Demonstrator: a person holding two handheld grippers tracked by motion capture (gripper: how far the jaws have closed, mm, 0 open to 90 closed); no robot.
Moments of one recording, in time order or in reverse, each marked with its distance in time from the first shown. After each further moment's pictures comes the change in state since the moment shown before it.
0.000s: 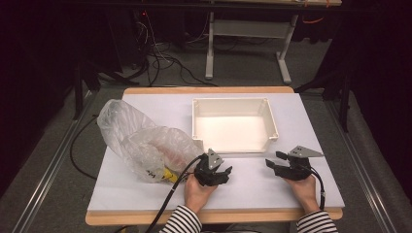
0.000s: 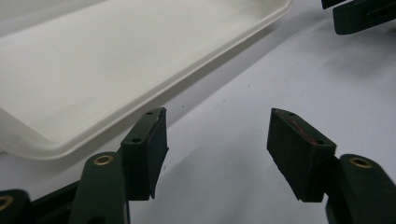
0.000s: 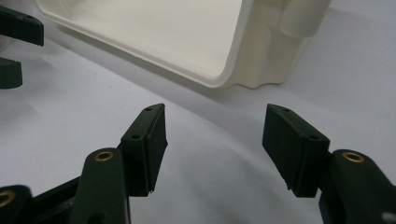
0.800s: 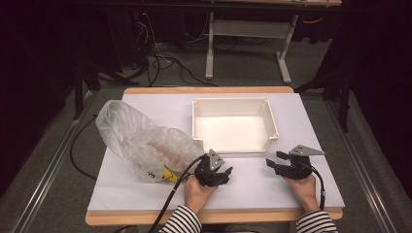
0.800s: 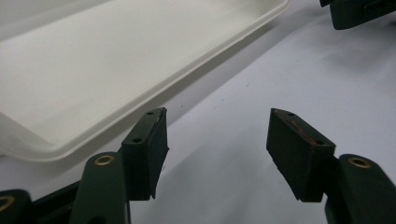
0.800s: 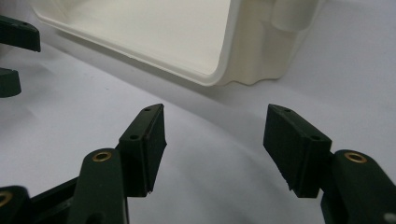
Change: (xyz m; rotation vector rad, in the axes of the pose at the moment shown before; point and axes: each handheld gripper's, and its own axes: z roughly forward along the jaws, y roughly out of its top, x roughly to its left) left arm -0.002 0.000 0.000 0.002 0.011 0.022; right arm -0.005 0.000 0.001 0.013 0.011 0.043
